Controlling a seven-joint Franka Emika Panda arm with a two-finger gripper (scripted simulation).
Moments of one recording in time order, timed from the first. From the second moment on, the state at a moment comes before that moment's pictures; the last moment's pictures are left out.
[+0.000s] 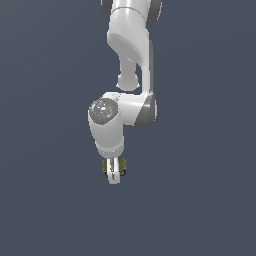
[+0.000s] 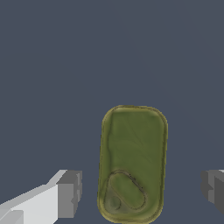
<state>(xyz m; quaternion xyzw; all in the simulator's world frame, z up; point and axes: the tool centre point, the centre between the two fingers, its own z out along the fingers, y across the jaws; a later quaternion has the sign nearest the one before) 0.081 -0.057 0.111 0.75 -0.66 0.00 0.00</state>
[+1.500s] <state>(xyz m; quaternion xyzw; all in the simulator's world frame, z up) 0.083 -0.058 0.058 0.74 -0.68 0.00 0.00</state>
